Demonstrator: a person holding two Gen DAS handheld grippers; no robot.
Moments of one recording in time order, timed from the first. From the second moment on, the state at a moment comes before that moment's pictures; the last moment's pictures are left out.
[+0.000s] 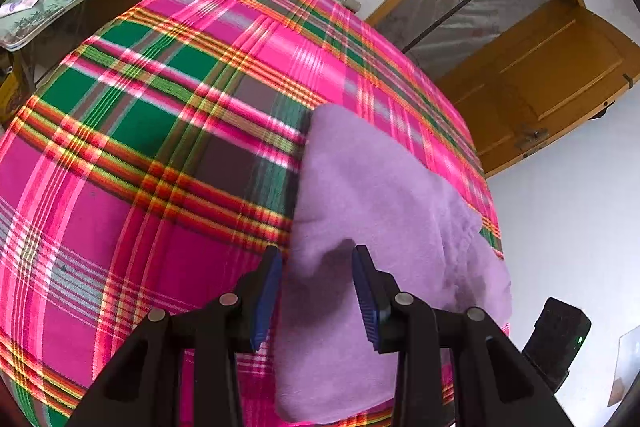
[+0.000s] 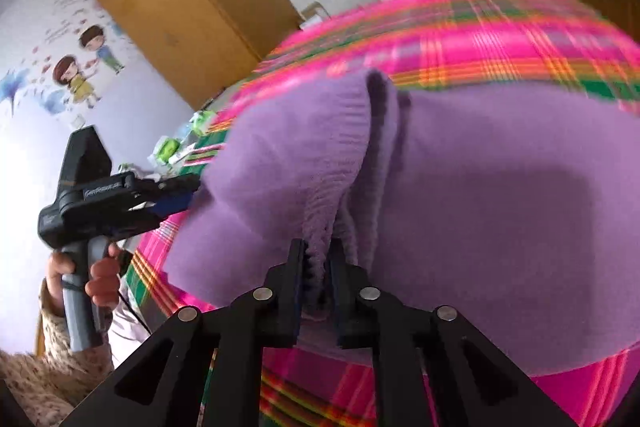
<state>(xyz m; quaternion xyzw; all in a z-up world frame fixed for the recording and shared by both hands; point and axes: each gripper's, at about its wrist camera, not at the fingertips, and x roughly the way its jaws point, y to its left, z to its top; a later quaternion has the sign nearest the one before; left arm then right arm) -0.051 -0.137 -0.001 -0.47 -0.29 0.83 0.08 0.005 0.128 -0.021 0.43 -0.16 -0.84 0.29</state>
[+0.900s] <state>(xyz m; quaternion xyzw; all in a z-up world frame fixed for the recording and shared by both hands) -0.035 -0.133 -0.010 -0.49 -0.27 0.82 0.10 -0.015 0.135 -0.027 0.45 -0.18 -0.83 0.28</state>
